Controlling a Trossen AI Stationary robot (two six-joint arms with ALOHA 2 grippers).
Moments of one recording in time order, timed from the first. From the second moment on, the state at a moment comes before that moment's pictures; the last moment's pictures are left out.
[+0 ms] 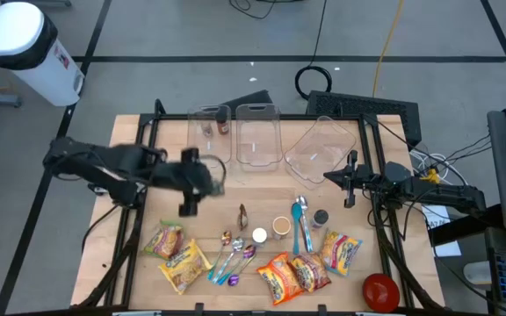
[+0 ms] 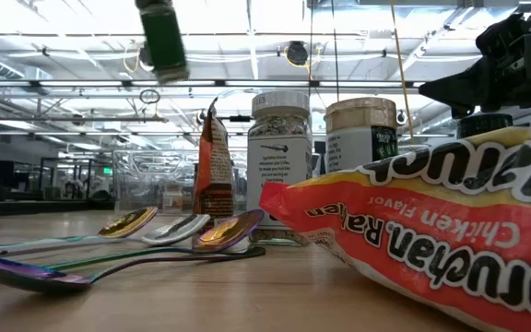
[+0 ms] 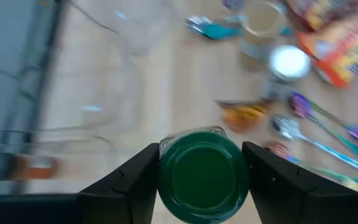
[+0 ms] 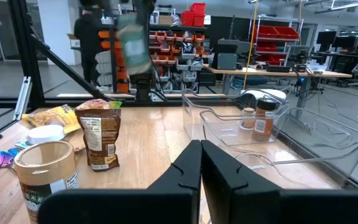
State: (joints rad) left arm -0.19 1.28 1.44 -1.07 -0.27 -0.07; right arm -0.15 0.05 0.01 0.07 0.00 -0.04
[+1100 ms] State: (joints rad) left arm 0.67 1.59 1.46 -0.92 0.16 0.40; right arm -0.15 0.05 0.01 0.07 0.00 -0.04
